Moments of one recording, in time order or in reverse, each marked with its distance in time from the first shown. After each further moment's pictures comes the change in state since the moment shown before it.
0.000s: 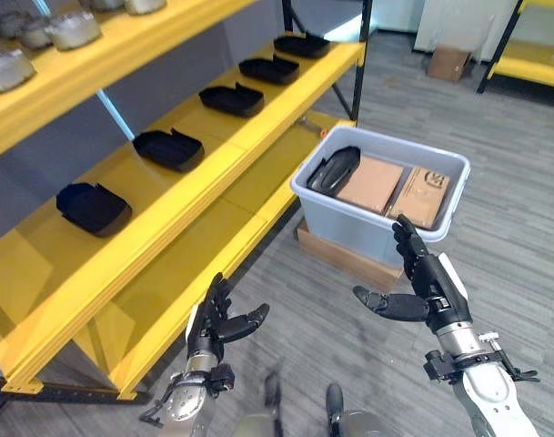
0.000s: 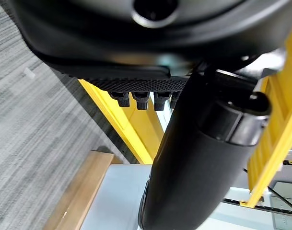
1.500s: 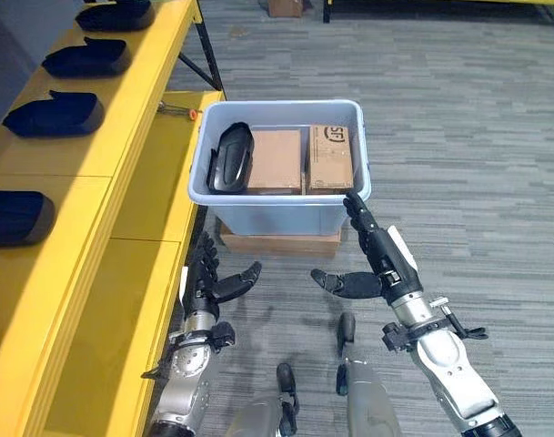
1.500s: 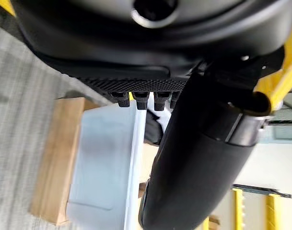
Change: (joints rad) left arm -0.176 0.015 -0.047 0.032 -0.002 -0.026 0.153; right arm -0.168 0.030 0.160 -0.018 -0.080 0.026 -0.062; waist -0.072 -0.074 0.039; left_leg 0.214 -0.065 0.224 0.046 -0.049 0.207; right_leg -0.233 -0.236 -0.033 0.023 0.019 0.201
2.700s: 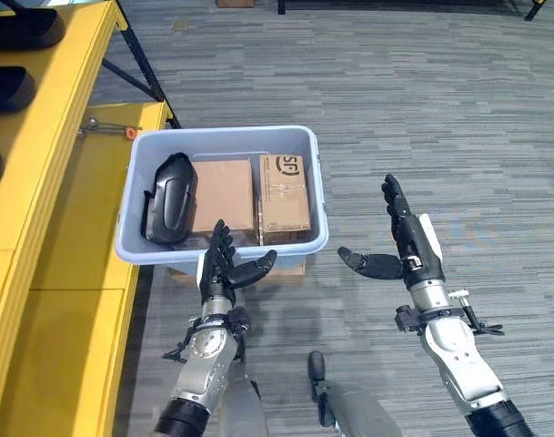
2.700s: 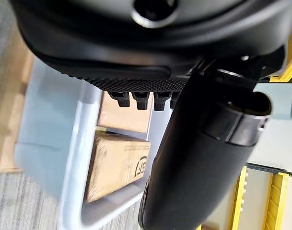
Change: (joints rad) left arm -0.162 -0.011 -0.036 0.060 -0.034 0.000 0.040; right arm -0.110 0.004 -0.040 0.118 -0.038 -0.021 -0.133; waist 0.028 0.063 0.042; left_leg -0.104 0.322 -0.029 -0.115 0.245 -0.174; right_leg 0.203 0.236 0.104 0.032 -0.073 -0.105
